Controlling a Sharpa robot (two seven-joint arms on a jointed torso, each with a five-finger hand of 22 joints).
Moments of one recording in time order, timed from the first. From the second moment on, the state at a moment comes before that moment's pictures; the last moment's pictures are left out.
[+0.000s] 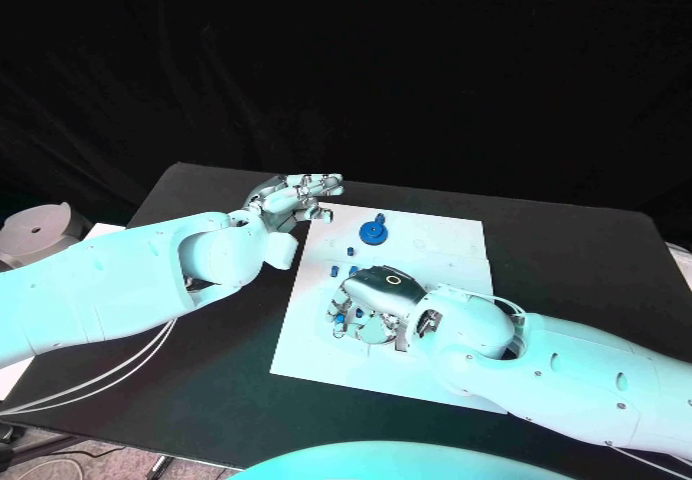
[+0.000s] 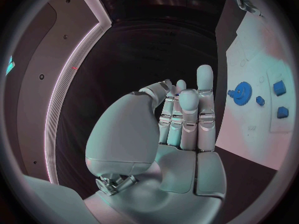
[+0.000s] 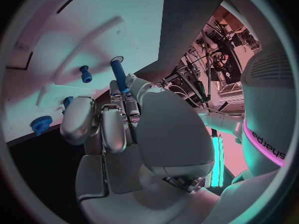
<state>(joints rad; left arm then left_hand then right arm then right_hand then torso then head) 1.18 -0.82 -0.03 1.49 0.16 -0.23 0.32 1.37 -0.12 0.45 0.06 0.14 1.08 0.16 0.12 0.07 1.19 0.08 0.19 0.08 1.28 0.00 1.13 0.65 0.17 1.27 0.10 0.48 0.94 0.94 -0.63 0.02 1.70 -1.76 -0.25 -0.15 1.48 -0.11 0.45 0.11 0.05 1.21 0.11 0.11 0.12 1.26 0.10 0.08 0.07 1.47 -0.04 1.31 1.23 0.11 1.42 0.06 1.22 1.05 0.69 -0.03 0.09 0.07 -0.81</state>
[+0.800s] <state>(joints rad) 1.18 -0.82 -0.03 1.50 0.16 -0.23 0.32 1.37 -0.12 0.45 0.06 0.14 1.08 0.16 0.12 0.07 1.19 0.08 0.19 0.08 1.28 0.00 1.13 0.65 0.17 1.27 0.10 0.48 0.94 0.93 -0.64 0.02 1.71 -1.78 -0.23 -0.17 1.47 -0.10 0.46 0.10 0.05 1.18 0.13 0.09 0.12 1.25 0.09 0.06 0.08 1.47 -0.03 1.31 1.22 0.11 1.41 0.07 1.21 1.04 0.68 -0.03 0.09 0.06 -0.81</state>
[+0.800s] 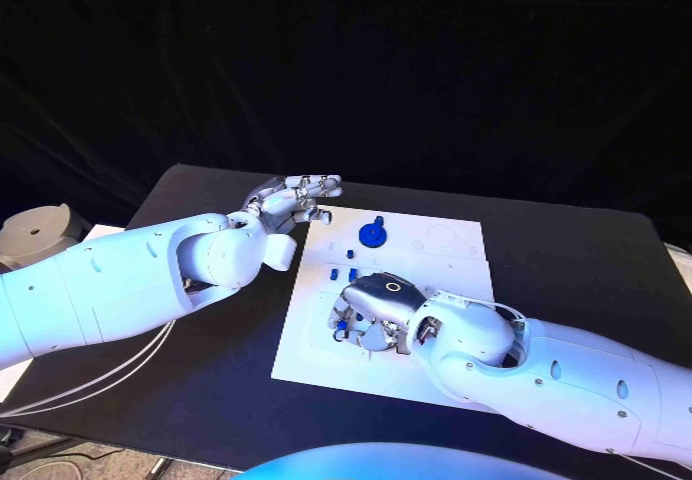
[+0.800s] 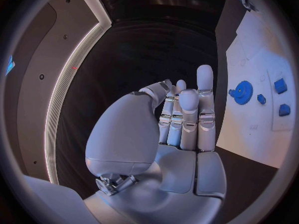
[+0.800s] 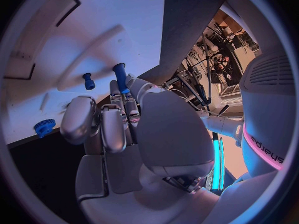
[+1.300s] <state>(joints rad) 1.18 -0.82 -0.03 1.50 0.16 -0.23 0.32 1.37 -0.12 0.45 0.06 0.14 1.08 0.16 0.12 0.07 1.19 0.08 0.19 0.08 1.28 0.00 1.13 0.65 0.17 1.27 0.10 0.48 0.94 0.93 -0.63 0.01 1.69 -1.78 -0.19 -0.19 1.36 -0.17 0.41 0.04 0.06 1.01 0.15 0.06 0.07 1.04 0.11 0.07 0.06 1.47 0.01 1.28 1.16 0.11 1.37 0.11 1.14 0.95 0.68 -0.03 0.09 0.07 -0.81</state>
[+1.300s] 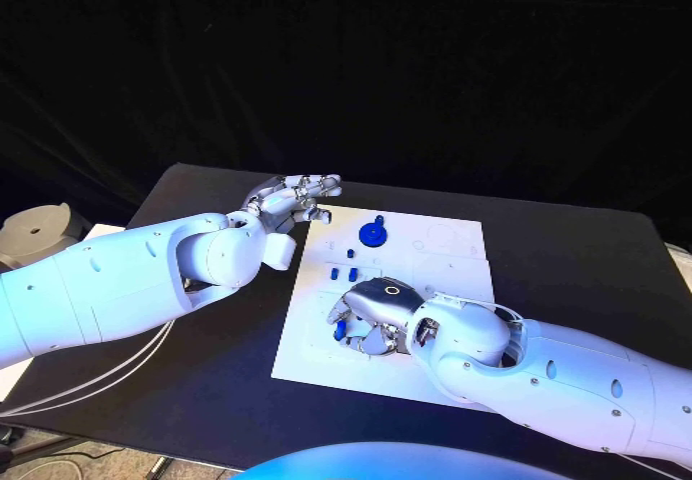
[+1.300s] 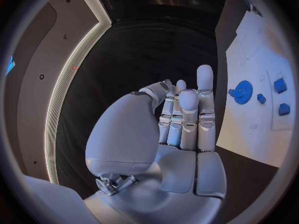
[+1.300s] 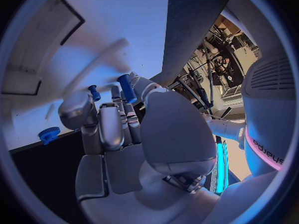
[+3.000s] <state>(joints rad) 1.18 -0.84 -0.03 1.52 0.16 -0.23 0.32 1.37 -0.12 0.45 0.06 0.14 1.08 0.16 0.12 0.07 1.19 0.09 0.20 0.08 1.28 0.00 1.13 0.64 0.17 1.27 0.10 0.48 0.94 1.00 -1.20 0.02 2.01 -1.33 -0.39 -0.42 1.25 -0.07 -0.08 0.29 0.31 1.05 0.09 0.23 0.12 1.41 0.00 1.13 1.07 1.47 -0.06 1.44 1.31 0.09 1.45 0.03 1.30 1.16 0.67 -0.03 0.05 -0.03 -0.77</state>
